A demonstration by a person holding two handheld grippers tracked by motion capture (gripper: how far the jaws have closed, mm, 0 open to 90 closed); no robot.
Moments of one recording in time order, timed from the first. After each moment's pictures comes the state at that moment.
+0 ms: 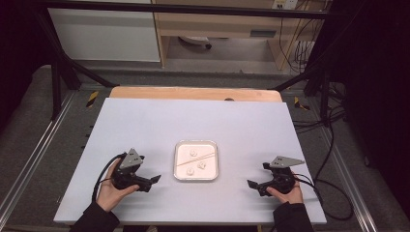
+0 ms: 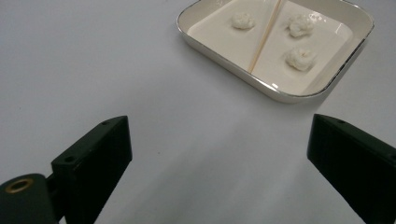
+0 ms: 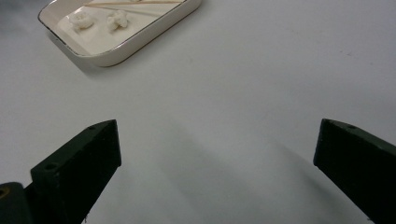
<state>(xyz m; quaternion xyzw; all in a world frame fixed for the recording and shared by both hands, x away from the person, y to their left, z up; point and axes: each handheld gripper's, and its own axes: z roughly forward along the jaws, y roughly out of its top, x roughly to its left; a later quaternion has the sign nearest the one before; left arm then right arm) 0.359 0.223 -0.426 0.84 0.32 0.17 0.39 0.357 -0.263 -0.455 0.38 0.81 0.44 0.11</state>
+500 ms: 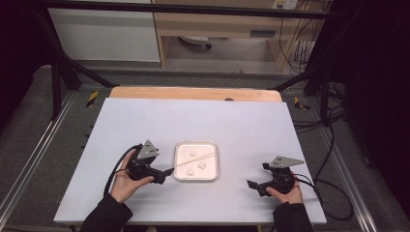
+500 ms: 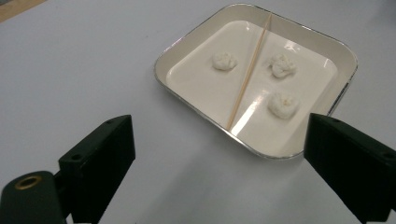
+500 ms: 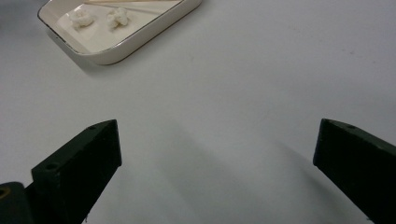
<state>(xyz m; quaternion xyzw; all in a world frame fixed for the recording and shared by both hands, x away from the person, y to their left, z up) 0.379 0.179 -0.407 0.86 0.30 0.17 0.39 0.357 -0.262 -0.456 0.37 0.81 0.43 0.11</state>
